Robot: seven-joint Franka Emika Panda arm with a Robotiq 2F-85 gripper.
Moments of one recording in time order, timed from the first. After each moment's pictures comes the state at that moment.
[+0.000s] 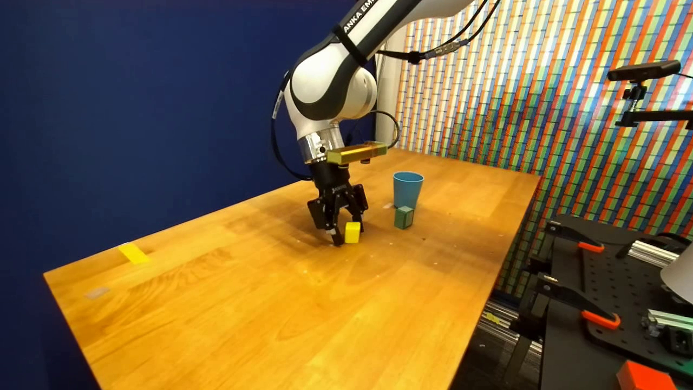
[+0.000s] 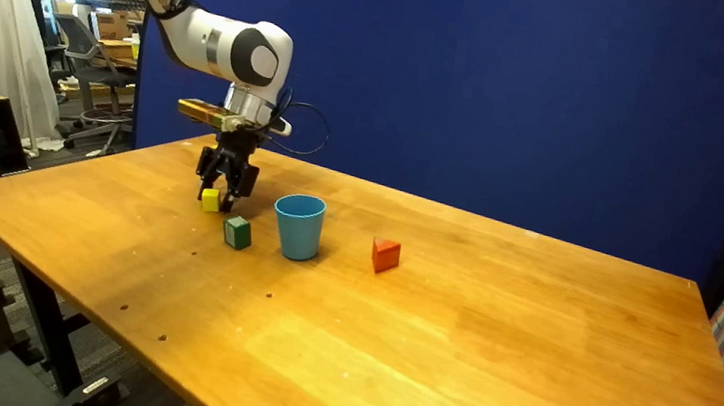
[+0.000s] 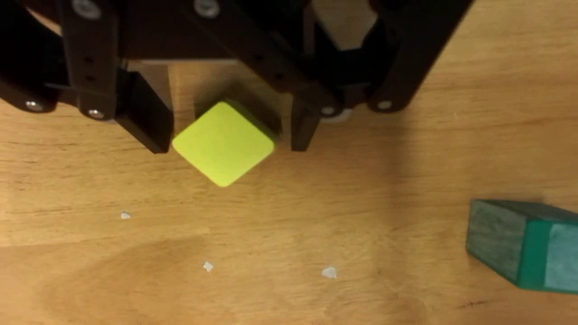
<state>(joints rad) 0.18 0.84 0.09 -1.56 0.09 1.98 0.25</state>
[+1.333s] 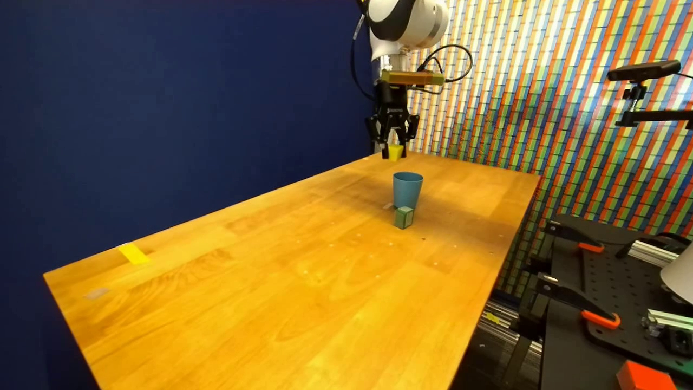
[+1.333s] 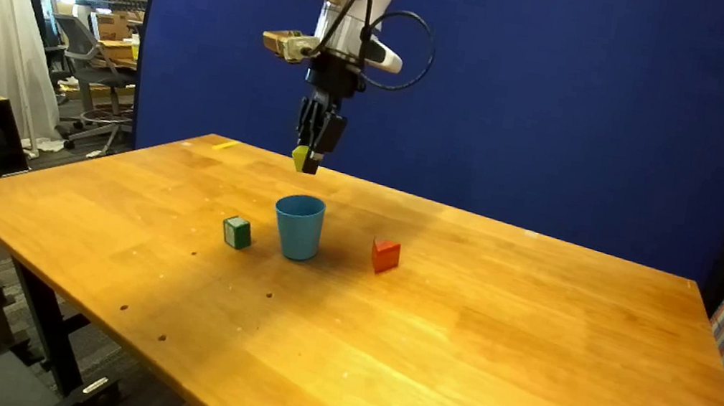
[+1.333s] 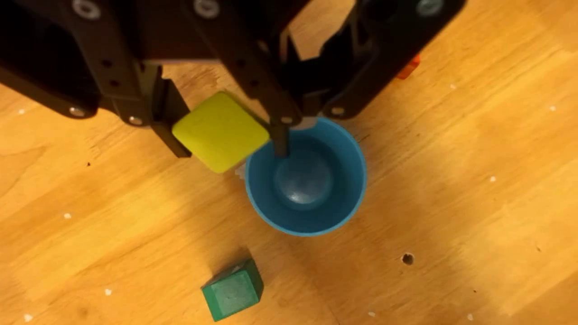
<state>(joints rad) -0.03 0.47 -0.07 -1.83 0.17 2.03 0.37</state>
